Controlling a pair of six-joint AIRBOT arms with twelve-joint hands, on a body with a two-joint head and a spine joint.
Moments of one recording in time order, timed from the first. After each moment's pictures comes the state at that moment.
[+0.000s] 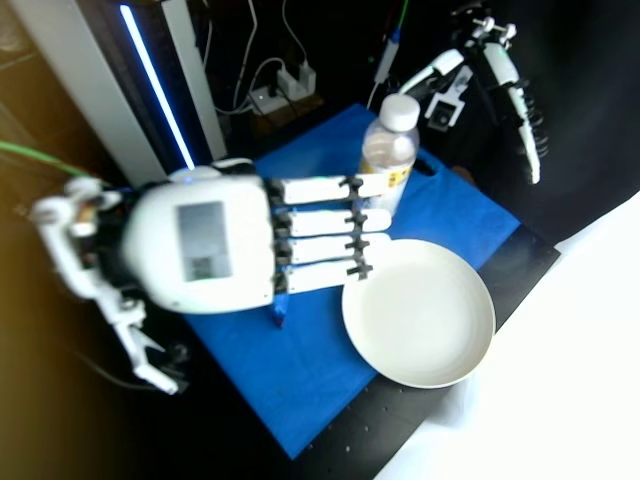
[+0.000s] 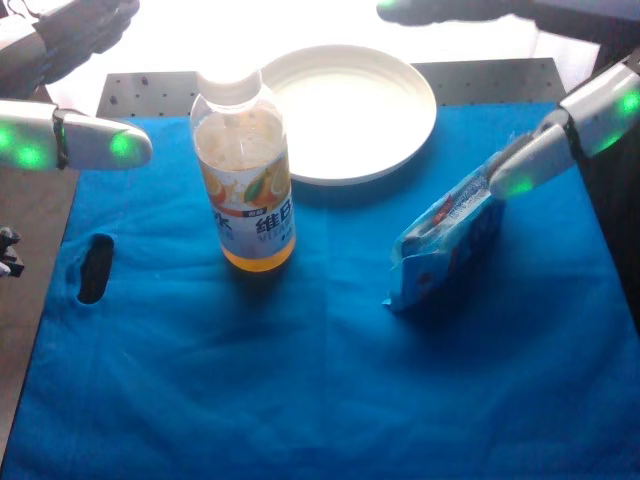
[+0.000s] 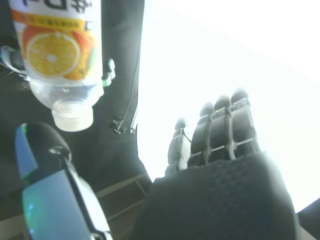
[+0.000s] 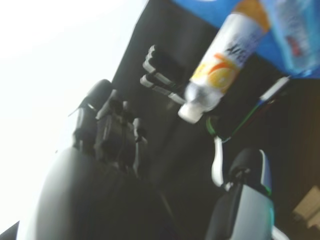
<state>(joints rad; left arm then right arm) 0.88 -1.03 1.49 0.14 -0.94 0.05 -0.47 -1.13 1.56 -0.95 0.80 0.34</state>
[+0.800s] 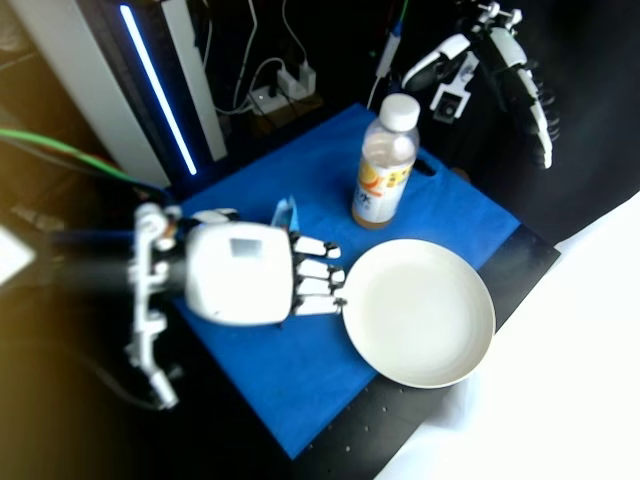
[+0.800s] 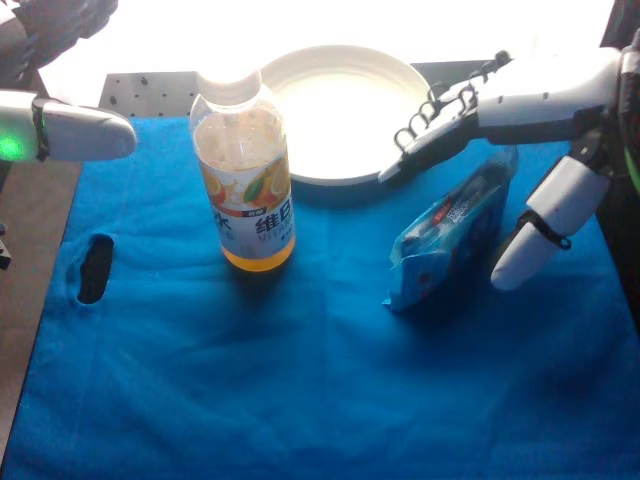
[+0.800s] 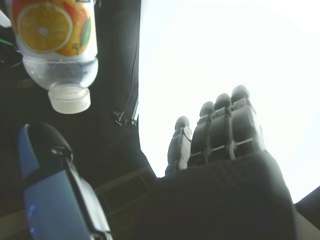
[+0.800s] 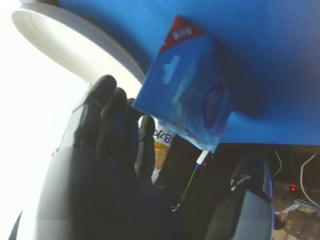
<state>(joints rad) 0.88 -0.99 1.46 0.14 -0.97 0.05 -0.46 -1.20 1.57 -1.43 0.65 0.54</state>
